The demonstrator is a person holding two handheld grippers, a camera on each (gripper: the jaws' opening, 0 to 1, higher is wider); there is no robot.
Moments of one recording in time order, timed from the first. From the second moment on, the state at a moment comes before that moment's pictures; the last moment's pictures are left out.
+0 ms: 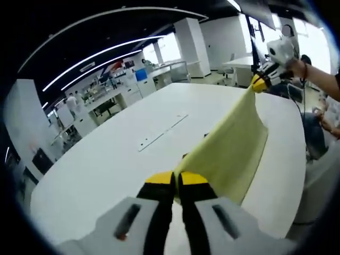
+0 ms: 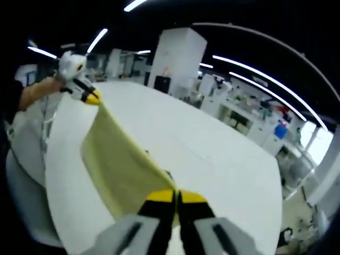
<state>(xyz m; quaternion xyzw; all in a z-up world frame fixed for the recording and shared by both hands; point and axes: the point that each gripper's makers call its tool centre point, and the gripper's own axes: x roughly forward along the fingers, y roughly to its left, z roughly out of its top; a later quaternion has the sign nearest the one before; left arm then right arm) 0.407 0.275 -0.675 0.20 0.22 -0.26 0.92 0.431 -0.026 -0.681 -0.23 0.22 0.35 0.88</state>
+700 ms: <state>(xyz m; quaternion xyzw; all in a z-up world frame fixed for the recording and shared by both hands) 0.441 0.279 -0.697 0.17 0.24 -0.23 0.93 0.471 -0.023 -0.701 -0.25 0.22 0.33 0.89</state>
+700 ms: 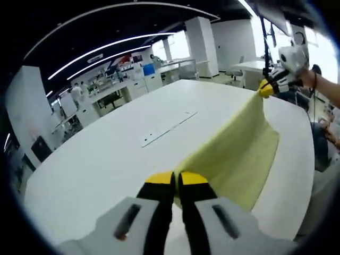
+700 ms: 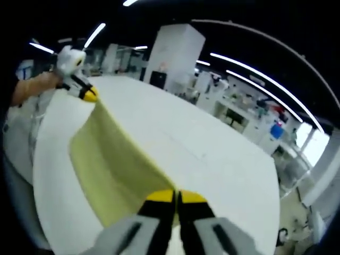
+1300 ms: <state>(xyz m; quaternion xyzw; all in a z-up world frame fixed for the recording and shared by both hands) 0.469 0.285 -0.745 0.17 0.28 -0.23 0.92 0.497 -0.017 -0.738 -0.25 0.25 0.32 0.88</state>
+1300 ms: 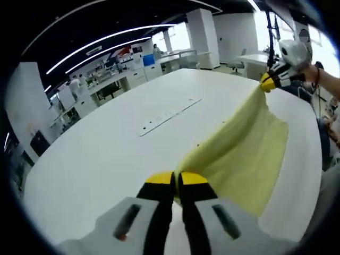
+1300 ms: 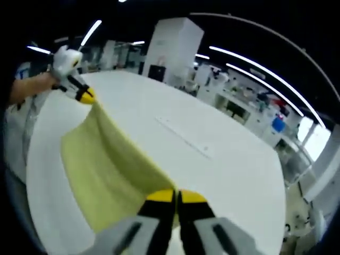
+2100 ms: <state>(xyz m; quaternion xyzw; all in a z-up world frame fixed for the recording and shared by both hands) 0.494 0.289 -0.796 0.17 0.31 -0.24 0.91 0.524 -0.012 -0.794 -0.24 0.30 0.34 0.86</state>
